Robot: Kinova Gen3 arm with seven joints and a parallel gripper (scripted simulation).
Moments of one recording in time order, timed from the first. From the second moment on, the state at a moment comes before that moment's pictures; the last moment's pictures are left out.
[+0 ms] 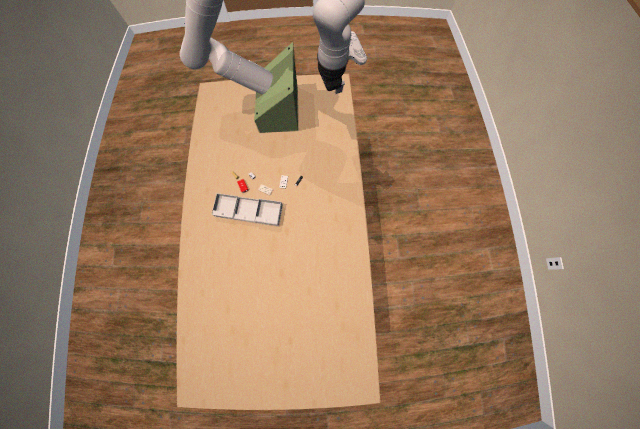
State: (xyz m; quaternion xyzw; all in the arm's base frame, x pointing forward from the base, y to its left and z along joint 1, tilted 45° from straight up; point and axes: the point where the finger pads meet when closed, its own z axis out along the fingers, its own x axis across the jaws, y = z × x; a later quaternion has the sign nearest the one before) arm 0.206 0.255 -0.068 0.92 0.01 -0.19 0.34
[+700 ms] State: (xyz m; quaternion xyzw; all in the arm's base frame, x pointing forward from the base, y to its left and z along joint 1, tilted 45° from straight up) arm 0.229 0.150 -0.078 0.89 0.19 -0.24 0.33
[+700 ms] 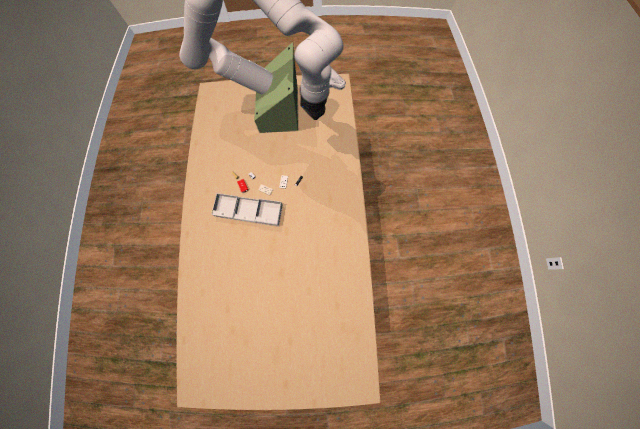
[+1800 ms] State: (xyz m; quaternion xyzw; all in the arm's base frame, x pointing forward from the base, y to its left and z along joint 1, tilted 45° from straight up) arm 0.348 0.000 0.035 0.73 0.56 -0.30 0.25
